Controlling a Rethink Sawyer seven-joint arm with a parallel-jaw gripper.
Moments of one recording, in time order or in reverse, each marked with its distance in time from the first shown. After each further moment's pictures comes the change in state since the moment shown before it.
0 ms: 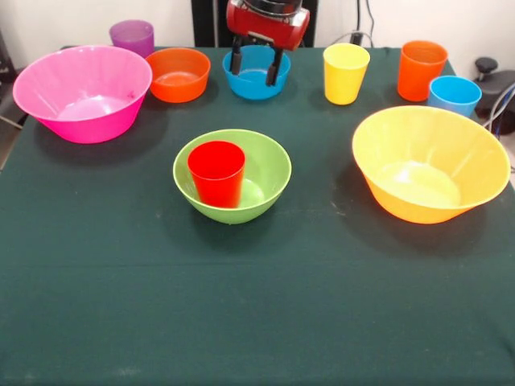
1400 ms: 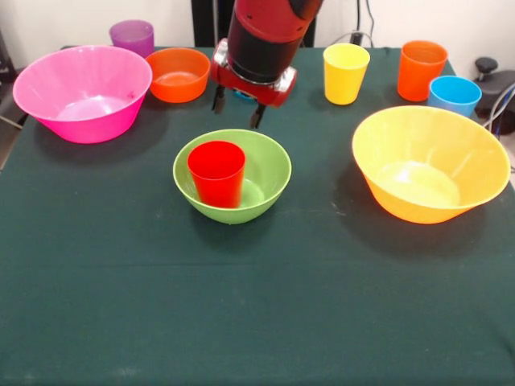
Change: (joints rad) arm 0.021 0.228 -0.006 -0.437 -0.001 0.423 0.000
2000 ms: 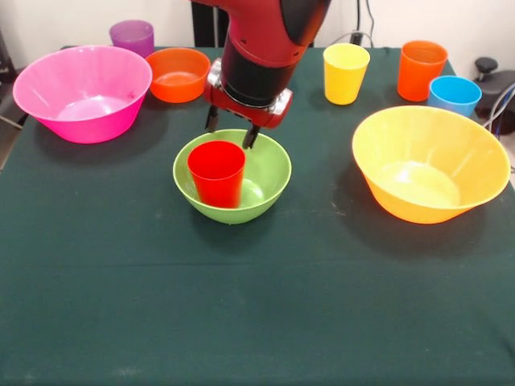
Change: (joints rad) arm 0.000 0.059 0.000 -0.125 0.000 0.072 0.000
